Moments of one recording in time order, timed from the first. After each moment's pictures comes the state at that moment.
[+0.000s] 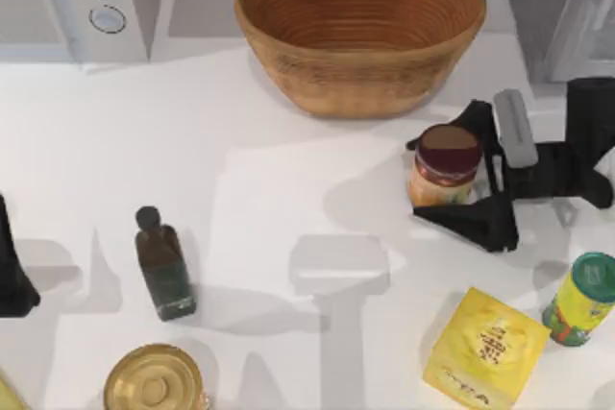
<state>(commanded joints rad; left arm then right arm) 0.00 0.00 0.00 0.00 0.00 0.00 0.11 2.39 1.09 0.69 -1.40 -0.60</state>
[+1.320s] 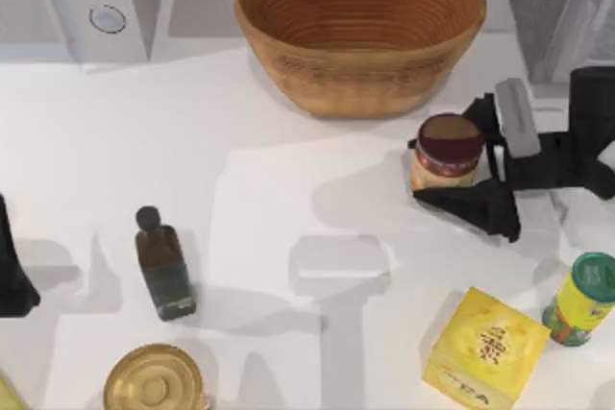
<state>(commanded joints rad) 0.00 0.00 0.00 0.00 0.00 0.00 0.10 2.35 1.10 0.66 -1.40 -0.60</state>
